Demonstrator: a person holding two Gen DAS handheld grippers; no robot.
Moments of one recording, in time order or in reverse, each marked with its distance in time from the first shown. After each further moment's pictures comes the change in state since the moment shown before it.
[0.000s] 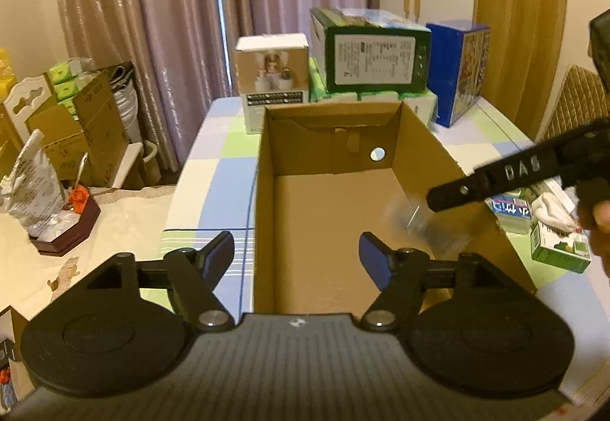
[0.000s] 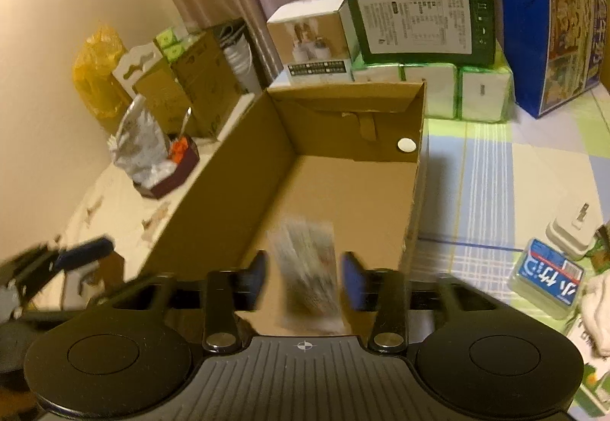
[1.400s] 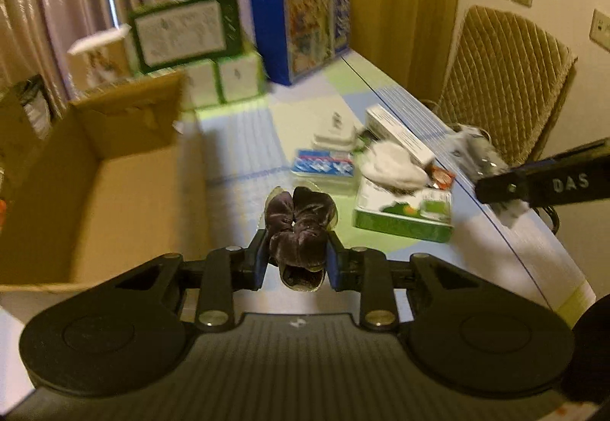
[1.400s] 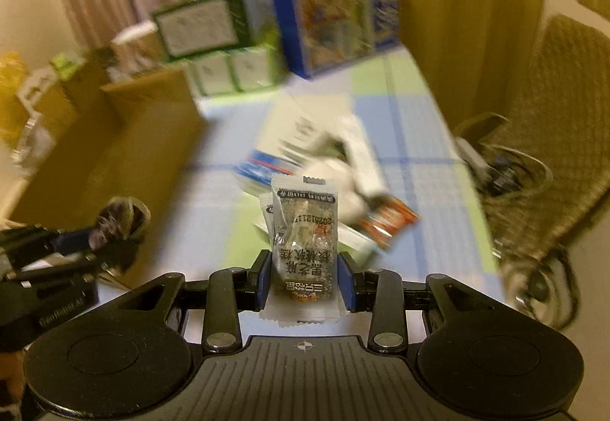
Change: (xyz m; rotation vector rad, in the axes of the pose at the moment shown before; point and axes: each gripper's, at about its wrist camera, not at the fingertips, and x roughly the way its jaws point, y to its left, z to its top) left arm -0.009 -0.226 -0.029 0.148 0.056 -0.170; right arm -0.176 -0.148 -0.115 0.068 -0.072 -0.318
